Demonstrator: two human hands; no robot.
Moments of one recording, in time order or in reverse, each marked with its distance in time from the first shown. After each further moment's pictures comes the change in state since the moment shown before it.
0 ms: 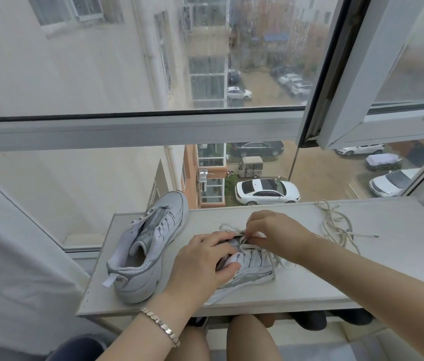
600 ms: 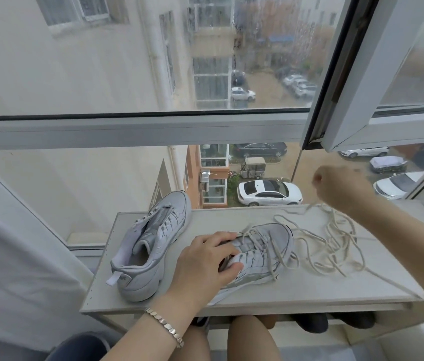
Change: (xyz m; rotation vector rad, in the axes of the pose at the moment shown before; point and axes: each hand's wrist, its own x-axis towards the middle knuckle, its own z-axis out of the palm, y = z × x) left_hand -0.002 0.003 0.000 0.008 0.002 -0.032; right_hand -0.001 0.065 -0.076 -0.317 0.171 0.647
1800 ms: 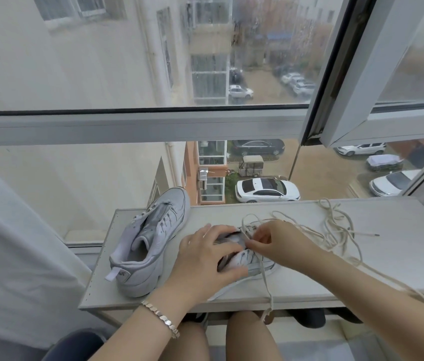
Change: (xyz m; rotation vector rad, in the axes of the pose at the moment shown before) left_hand -0.002 0.002 -0.008 0.033 -0.072 0.067; right_hand -0.080 -0.076 0.048 0.513 -0.318 -0.227
